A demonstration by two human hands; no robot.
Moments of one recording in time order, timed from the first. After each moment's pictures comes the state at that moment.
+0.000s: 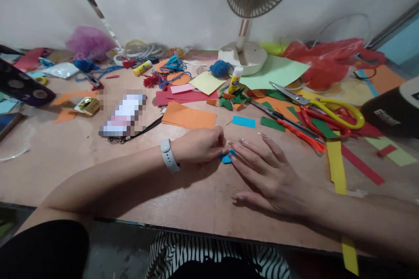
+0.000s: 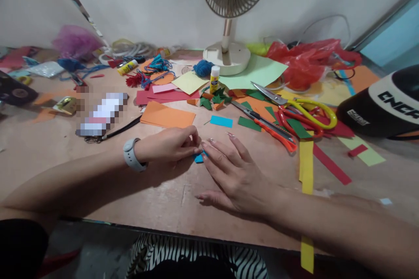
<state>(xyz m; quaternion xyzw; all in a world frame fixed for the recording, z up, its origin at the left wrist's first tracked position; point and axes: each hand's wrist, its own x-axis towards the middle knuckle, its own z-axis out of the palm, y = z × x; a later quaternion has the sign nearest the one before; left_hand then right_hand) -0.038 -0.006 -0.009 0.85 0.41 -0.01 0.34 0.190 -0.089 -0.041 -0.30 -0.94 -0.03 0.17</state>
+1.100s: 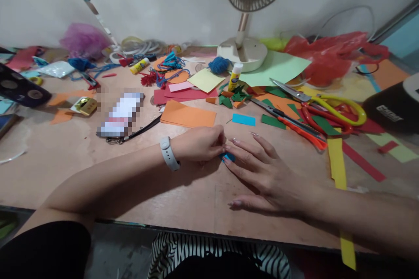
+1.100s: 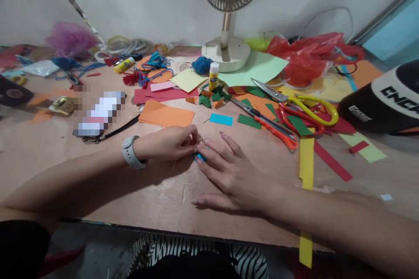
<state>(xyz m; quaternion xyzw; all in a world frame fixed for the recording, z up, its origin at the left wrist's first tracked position) -0.037 -0.003 -0.008 0.85 0.40 -0.03 0.34 0.182 -0.081 -0.040 -0.25 -0.95 -0.04 0.16</state>
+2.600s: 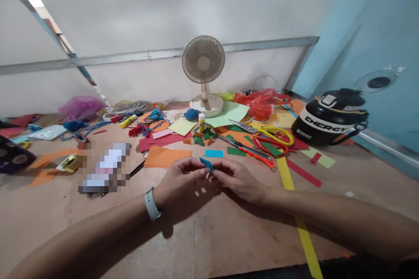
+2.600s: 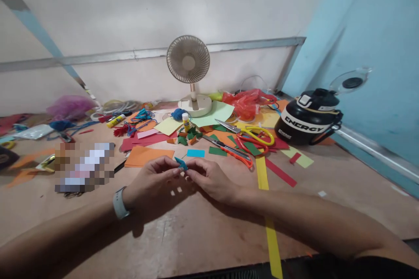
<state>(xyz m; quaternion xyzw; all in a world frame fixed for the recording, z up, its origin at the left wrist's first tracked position) -0.019 -0.030 -0.033 0.49 0.33 0.37 0.71 0.180 -0.061 -0.031 -0.41 -0.68 0.47 0.39</state>
